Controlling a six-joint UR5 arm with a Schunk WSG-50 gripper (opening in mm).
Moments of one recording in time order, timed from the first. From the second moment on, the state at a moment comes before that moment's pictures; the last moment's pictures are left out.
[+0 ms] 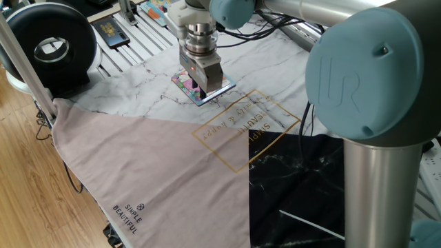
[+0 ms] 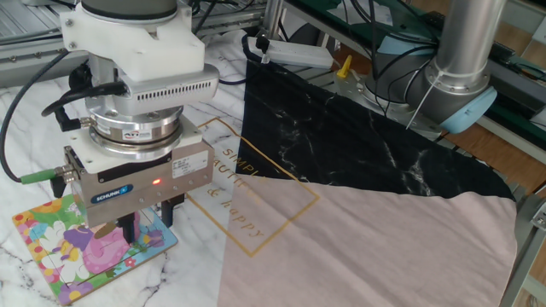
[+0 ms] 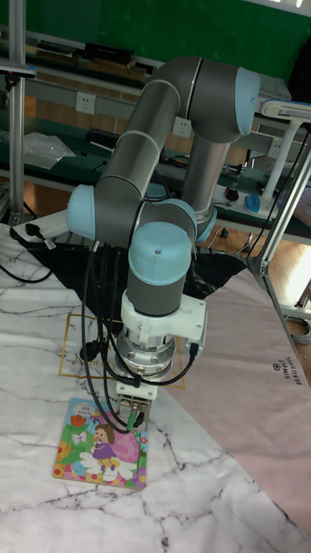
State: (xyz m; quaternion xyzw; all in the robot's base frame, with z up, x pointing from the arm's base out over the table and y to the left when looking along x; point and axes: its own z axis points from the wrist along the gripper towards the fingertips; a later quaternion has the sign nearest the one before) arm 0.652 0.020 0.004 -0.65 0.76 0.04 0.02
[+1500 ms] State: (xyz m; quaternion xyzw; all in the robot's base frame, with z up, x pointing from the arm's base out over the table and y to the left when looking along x) arm 0.640 0.020 -0.003 -0.62 0.78 0.05 -0.01
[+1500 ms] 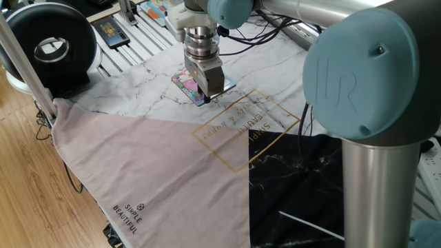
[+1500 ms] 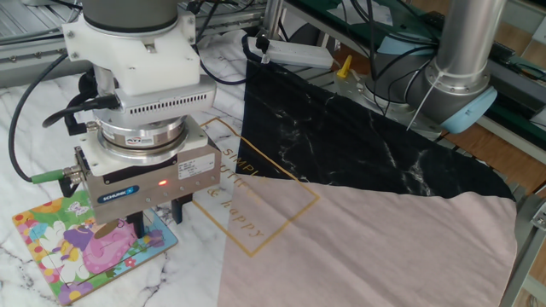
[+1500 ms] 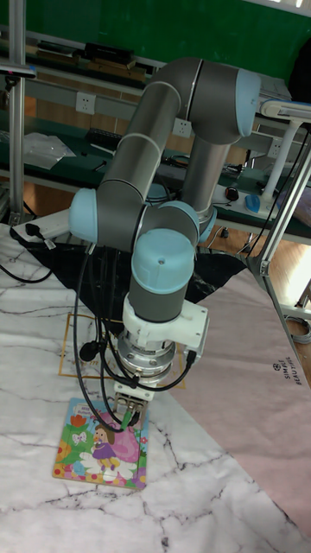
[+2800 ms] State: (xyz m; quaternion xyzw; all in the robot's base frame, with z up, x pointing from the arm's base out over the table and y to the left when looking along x) arm 0.643 0.024 -0.007 -0.63 0.78 0.05 -0.01
